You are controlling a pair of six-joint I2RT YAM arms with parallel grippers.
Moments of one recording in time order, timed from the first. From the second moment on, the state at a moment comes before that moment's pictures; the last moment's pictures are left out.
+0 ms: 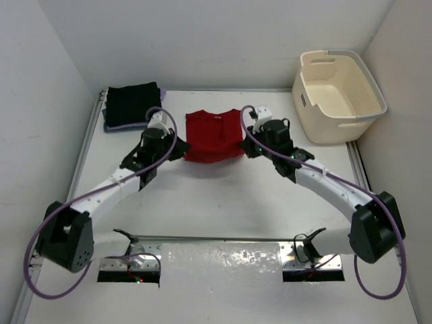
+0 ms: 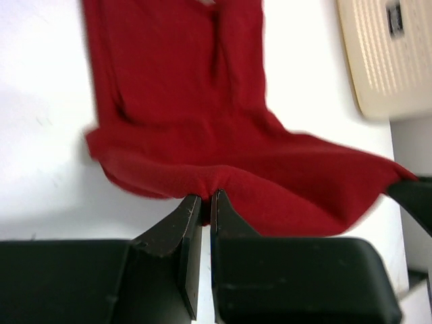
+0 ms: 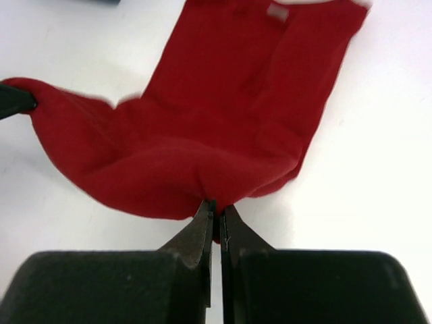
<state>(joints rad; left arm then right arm) -0.41 1.20 0.71 0.06 0.01 -0.66 0.53 1.32 0.84 -0.01 -0.05 0.22</state>
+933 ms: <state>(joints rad) -0.22 2.01 1.49 0.11 0.13 -0.57 0.31 2.03 1.52 0.10 -0.10 0.12</state>
